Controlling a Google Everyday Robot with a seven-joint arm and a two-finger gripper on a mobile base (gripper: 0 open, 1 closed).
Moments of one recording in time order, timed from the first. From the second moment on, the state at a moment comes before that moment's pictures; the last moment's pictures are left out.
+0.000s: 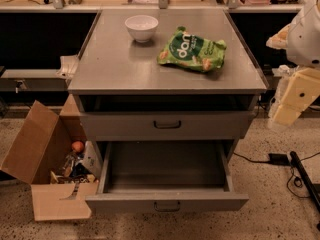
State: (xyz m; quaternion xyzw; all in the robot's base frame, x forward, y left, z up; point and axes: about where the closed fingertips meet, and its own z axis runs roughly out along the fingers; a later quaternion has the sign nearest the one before) arm 0.439 -0.216 0.979 -0.60 0.78 -0.04 0.17
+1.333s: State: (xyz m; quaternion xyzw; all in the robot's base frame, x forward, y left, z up) arm 0.410 -0.201 0.732 -0.66 0.74 0.06 0.11
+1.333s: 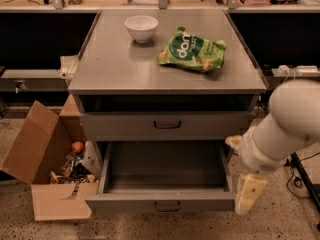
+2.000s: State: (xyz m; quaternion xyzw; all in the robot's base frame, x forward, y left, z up) arm 0.374 -0.189 0.617 -0.65 0.74 0.15 0.06
